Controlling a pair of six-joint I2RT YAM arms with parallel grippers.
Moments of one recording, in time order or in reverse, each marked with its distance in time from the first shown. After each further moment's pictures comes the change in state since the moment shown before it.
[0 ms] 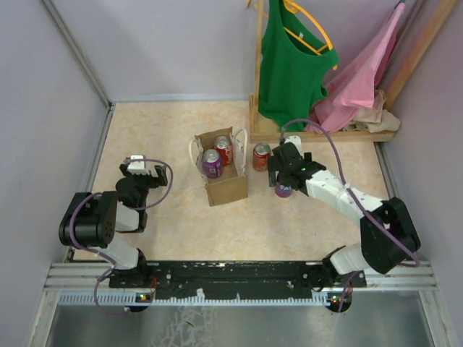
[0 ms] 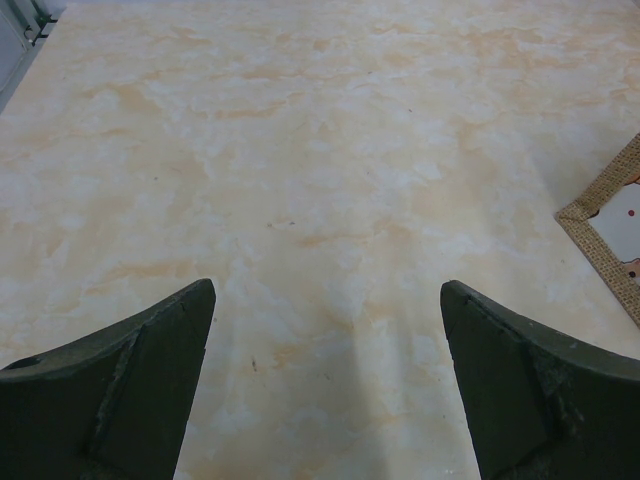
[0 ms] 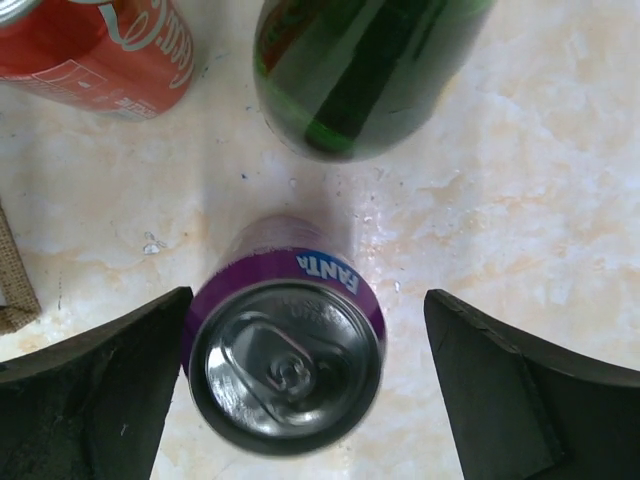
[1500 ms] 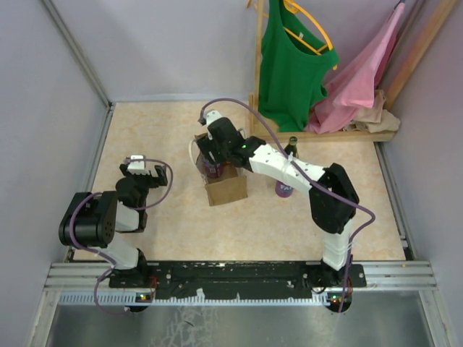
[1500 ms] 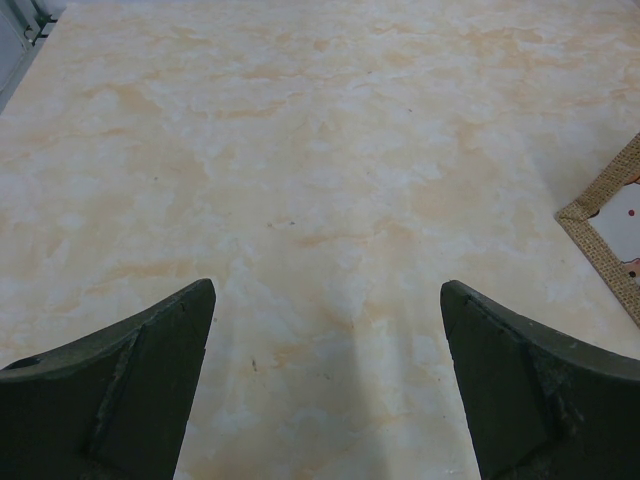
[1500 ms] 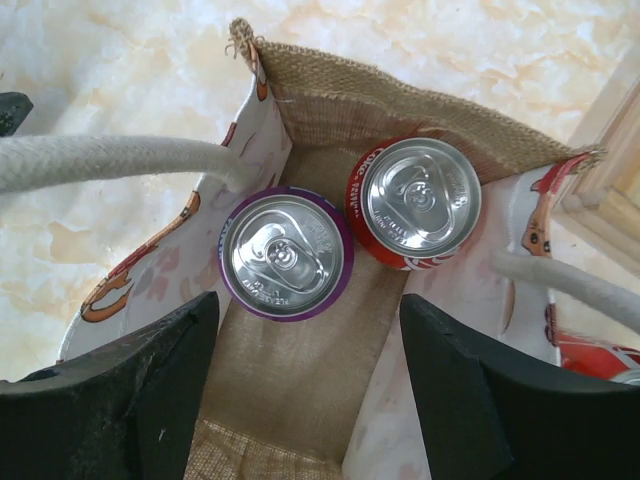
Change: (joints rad) left arm 0.000 0.000 0.000 0.000 0.000 0.000; right arm 0.302 0.465 0.687 0.055 -0.192 -0.224
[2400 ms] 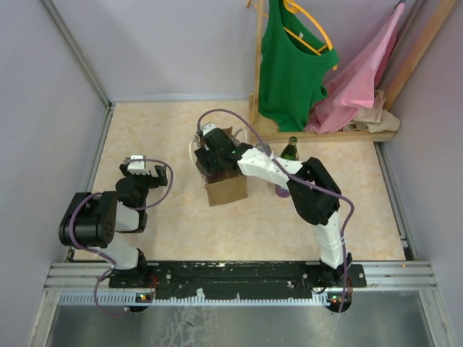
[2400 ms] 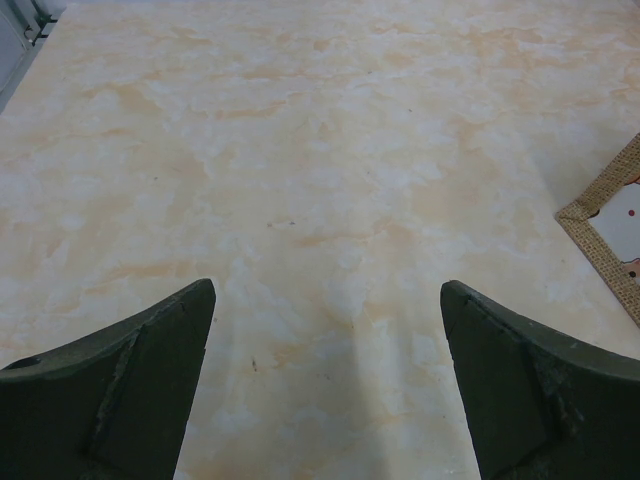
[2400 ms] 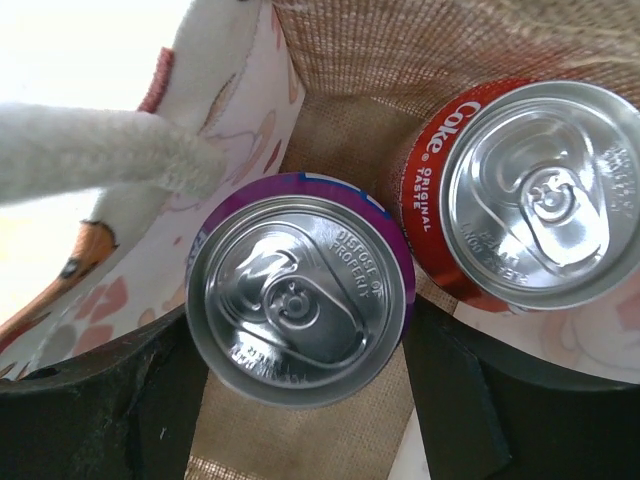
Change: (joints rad) left arm 0.000 0.000 0.000 0.000 0.000 0.000; right arm 0.000 0.159 0.008 0.029 -0.036 0.051
